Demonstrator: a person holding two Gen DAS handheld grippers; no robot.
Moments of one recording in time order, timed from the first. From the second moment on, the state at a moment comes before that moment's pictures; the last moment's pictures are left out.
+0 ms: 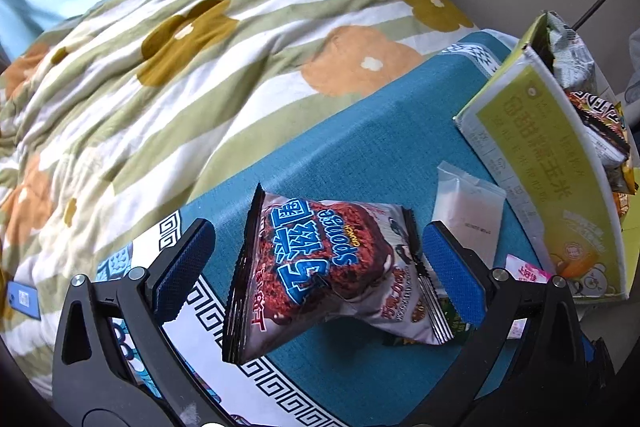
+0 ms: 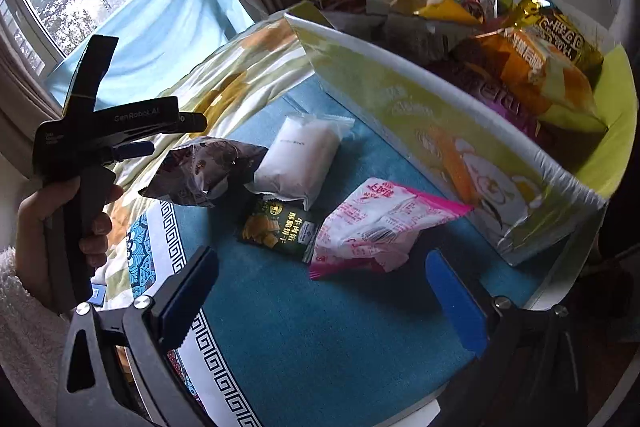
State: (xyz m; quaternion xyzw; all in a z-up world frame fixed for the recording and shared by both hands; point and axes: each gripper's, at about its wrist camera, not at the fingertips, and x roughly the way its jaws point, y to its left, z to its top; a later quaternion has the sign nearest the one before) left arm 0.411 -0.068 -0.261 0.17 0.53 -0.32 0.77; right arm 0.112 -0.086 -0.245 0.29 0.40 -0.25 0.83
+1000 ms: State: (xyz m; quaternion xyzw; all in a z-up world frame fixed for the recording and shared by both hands) left arm 0.384 -0.054 -0.296 0.13 0.57 -0.35 0.73; right arm 0.134 -0.134 -0.308 0.35 0.39 -0.31 0.79
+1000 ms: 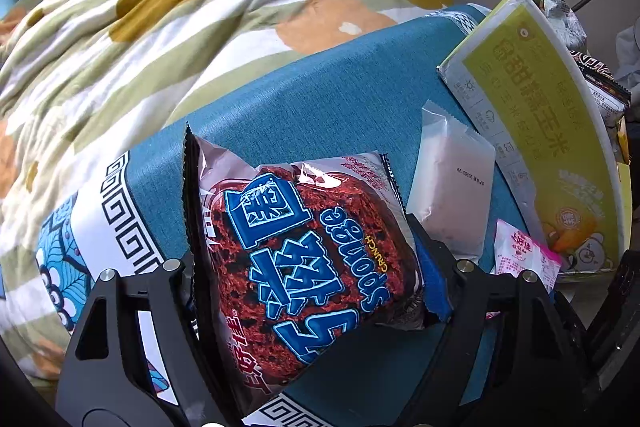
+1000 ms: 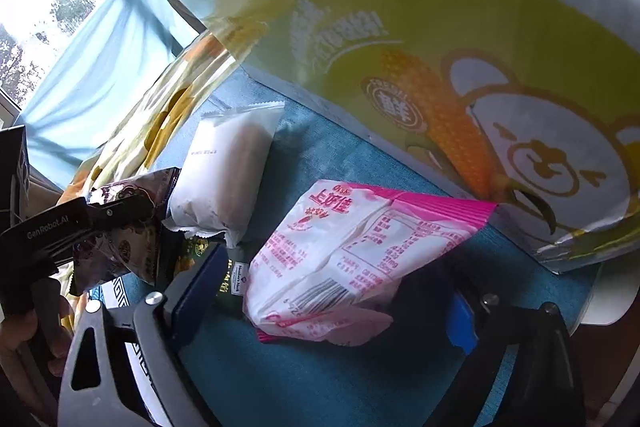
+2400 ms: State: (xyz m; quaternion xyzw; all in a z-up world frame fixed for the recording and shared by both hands) left arm 0.245 -0.112 -0.089 0.08 0.44 -0.35 0.82; right arm 0.100 -0.176 -0.091 0.16 0.33 -0.11 0.93
